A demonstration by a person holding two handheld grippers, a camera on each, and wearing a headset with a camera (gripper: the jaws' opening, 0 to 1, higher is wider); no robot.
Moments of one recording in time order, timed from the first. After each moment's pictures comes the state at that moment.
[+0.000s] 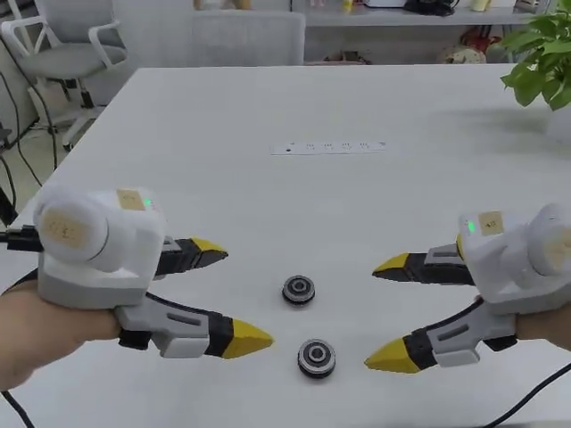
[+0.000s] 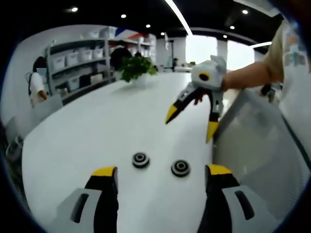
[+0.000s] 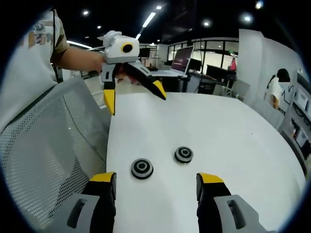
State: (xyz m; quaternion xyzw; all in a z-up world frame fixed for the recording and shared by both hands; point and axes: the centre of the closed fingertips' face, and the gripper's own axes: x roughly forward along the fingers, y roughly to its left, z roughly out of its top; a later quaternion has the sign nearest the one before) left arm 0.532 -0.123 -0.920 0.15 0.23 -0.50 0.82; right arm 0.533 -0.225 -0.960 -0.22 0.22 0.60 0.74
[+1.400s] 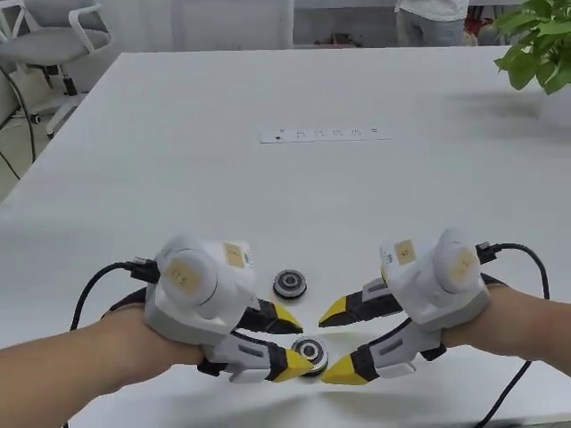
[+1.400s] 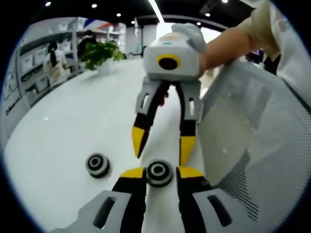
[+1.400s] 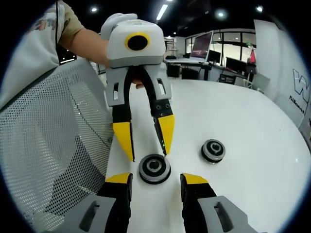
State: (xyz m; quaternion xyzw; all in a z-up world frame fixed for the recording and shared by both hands) left arm 0.515 -0.190 -0.994 0.19 0.27 -0.60 0.73; right arm 0.517 -0.190 -1.013 -0.22 0.26 0.66 0.67
